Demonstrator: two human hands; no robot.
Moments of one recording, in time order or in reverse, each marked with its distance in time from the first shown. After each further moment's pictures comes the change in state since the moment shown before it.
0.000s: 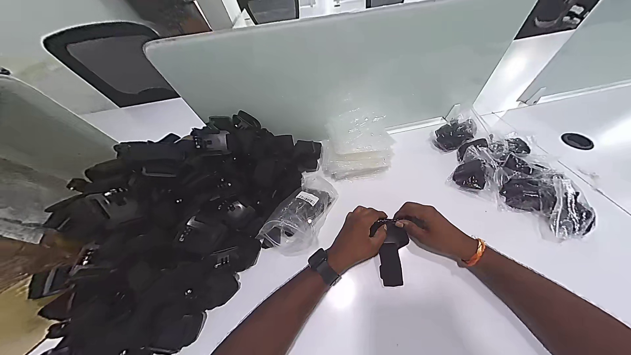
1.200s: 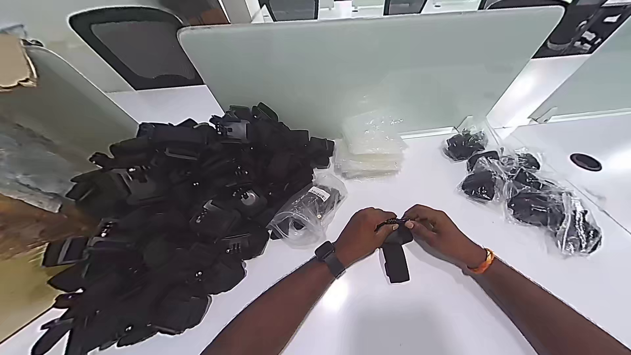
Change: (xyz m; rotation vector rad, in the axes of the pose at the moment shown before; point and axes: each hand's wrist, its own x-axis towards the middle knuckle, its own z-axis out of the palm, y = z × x) left_hand 0.001 -0.002 -0.008 -0.022 0.035 0.077; right_hand 0.002 -0.006 0.001 0.130 0.043 -0.029
